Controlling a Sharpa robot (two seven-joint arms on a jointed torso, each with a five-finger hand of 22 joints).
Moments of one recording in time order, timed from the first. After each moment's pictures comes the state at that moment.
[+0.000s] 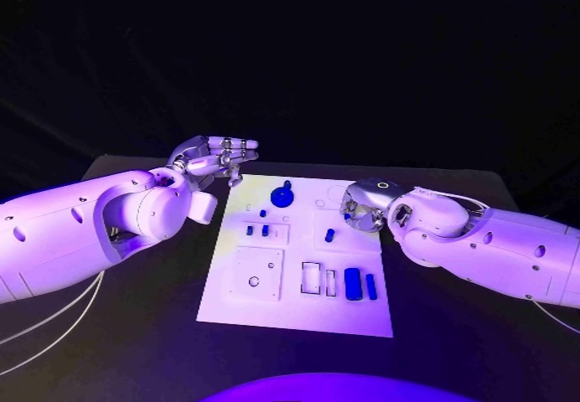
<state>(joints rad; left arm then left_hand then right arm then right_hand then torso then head) 1.21 -0.93 0.01 1.58 -0.05 -0.31 0.24 1.44 -0.22 0.52 0.08 0.21 1.09 0.15 0.08 0.12 1.21 0.08 0.14 0.19 1.30 0.00 0.86 0.53 0.12 1.22 0.09 0.97 1.16 1.19 -0.73 -0.13 1.44 -1.72 -0.26 -0.23 1.38 -0.19 0.45 0.04 0.32 1.14 0.14 0.09 0.09 1.22 0.07 0.14 0.09 1.47 -0.01 1.28 1.28 0.09 1.45 0.09 1.17 1.31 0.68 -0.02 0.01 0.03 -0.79</state>
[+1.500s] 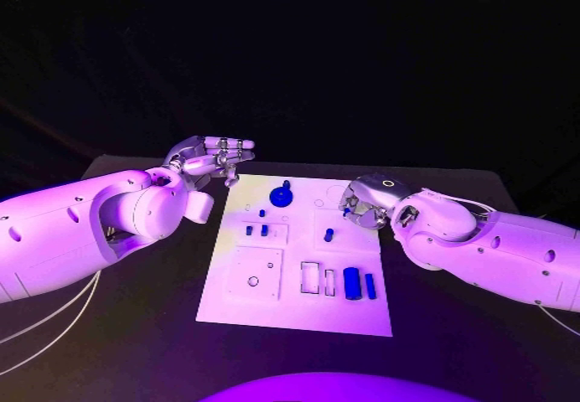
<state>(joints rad) 1.21 -0.93 0.01 1.57 -0.05 -0.31 0.23 1.45 -0.21 0.51 0.07 0.21 1.09 0.15 0.08 0.11 1.20 0.08 0.14 0.19 1.30 0.00 0.85 0.53 0.12 1.22 0.09 0.96 1.16 1.18 -0.77 -0.12 1.49 -1.72 -0.37 -0.21 1.41 -0.14 0.48 0.00 0.27 1.20 0.11 0.11 0.12 1.26 0.06 0.15 0.11 1.46 -0.03 1.31 1.28 0.06 1.46 0.07 1.31 1.31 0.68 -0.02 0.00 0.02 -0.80</state>
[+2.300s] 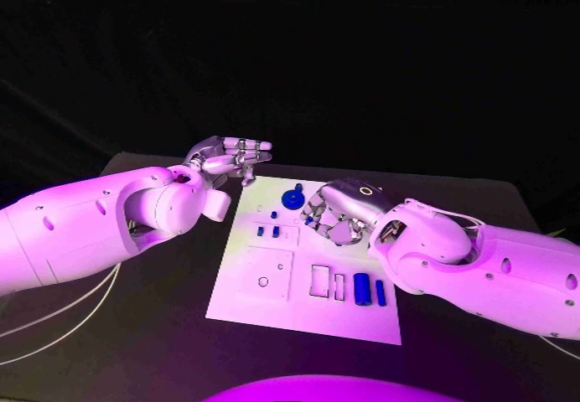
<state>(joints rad) 1.21 -0.91 0.01 1.55 -0.05 -0.31 0.22 1.45 -0.21 0.51 0.06 0.21 1.09 0.15 0.08 0.11 1.20 0.08 0.14 0.19 1.30 0.00 0.85 0.53 0.12 1.22 0.09 0.96 1.15 1.19 -0.70 -0.11 1.70 -1.69 -0.43 -0.20 1.41 -0.14 0.48 0.00 0.27 1.20 0.11 0.11 0.12 1.28 0.05 0.14 0.11 1.46 -0.03 1.31 1.28 0.06 1.46 0.07 1.32 1.31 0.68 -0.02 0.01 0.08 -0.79</state>
